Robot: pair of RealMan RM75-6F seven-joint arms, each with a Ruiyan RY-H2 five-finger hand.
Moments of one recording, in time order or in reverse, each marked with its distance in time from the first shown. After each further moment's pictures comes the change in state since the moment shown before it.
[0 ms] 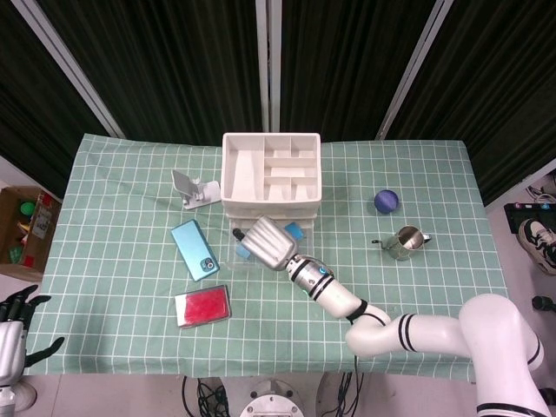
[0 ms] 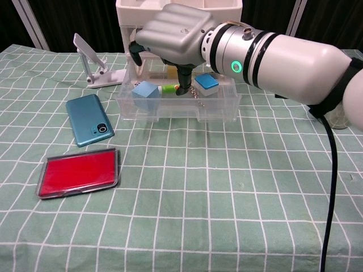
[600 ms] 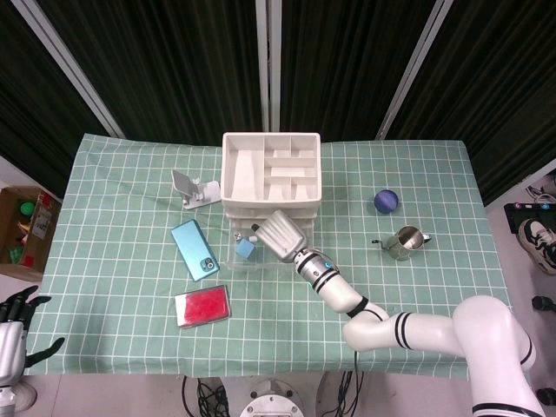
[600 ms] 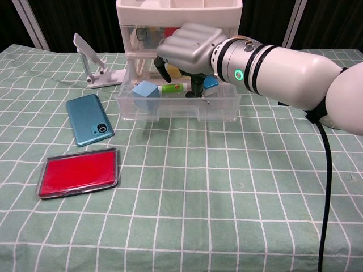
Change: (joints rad) left arm 0.001 -0.002 -0.001 0.003 -0.003 -0.004 -0.003; right arm 0.008 -0.054 0.001 0.105 0.122 -0.041 0.012
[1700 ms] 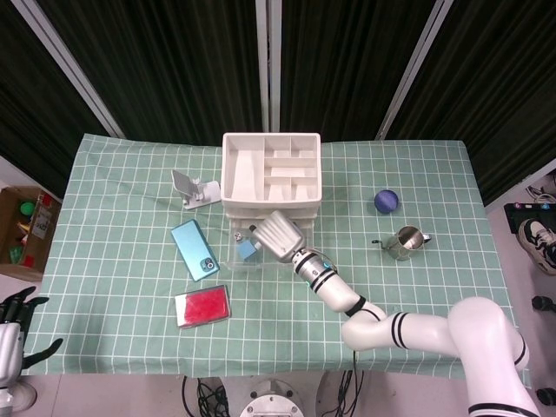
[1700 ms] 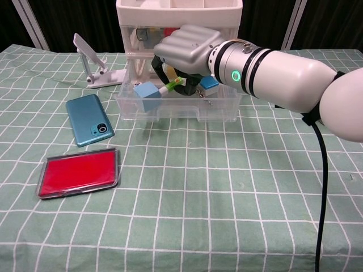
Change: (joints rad) left arm 0.006 0.004 0.000 0.009 0.006 0.008 -0.027; right arm -0.007 -0.014 -0.001 0.021 -0.046 0.015 0.104
